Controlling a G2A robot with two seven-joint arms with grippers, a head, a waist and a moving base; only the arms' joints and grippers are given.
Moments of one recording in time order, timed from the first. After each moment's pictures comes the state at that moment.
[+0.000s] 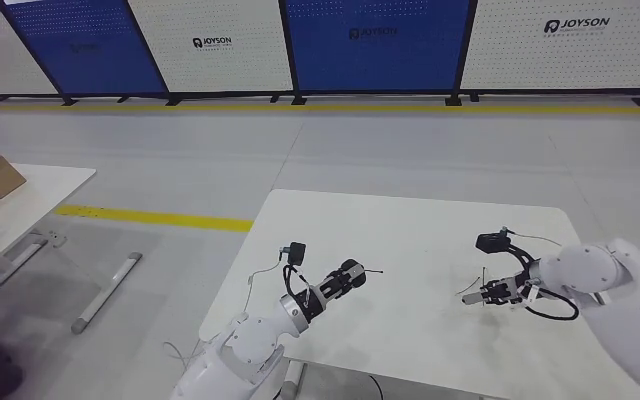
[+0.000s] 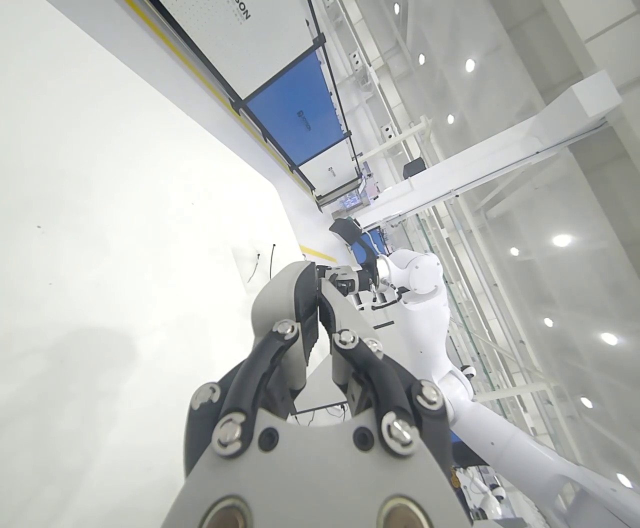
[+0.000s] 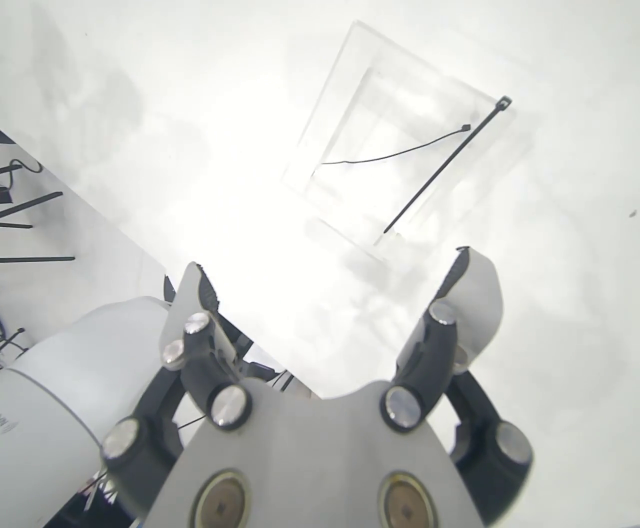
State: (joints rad) left arm 1.61 -1.14 -1.22 -1.86 -0.02 -0.13 -0.30; right arm -0.77 -0.90 0.86 -1.31 -0.32 -0.13 1.37
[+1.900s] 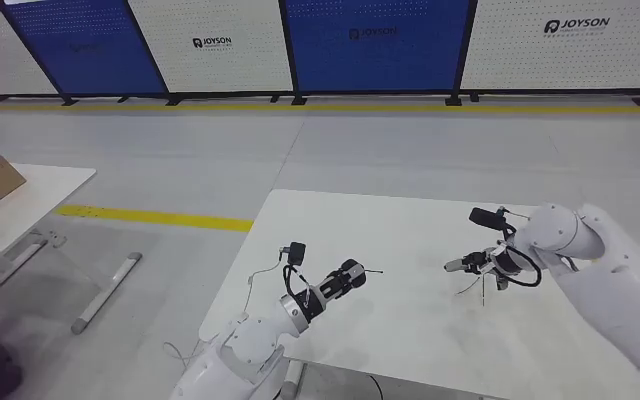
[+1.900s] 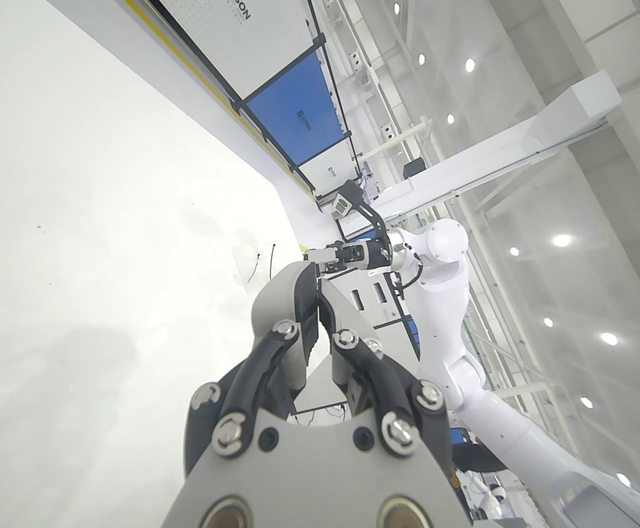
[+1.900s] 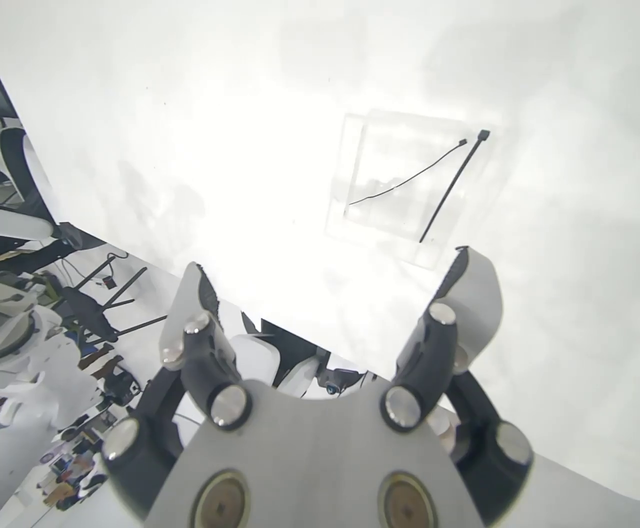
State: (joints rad) left arm 1.61 -1.14 -1.22 -1.86 -0.02 -0.13 -0.30; right arm -0.56 -0.99 0.68 -1.23 -0.25 0.34 1.39
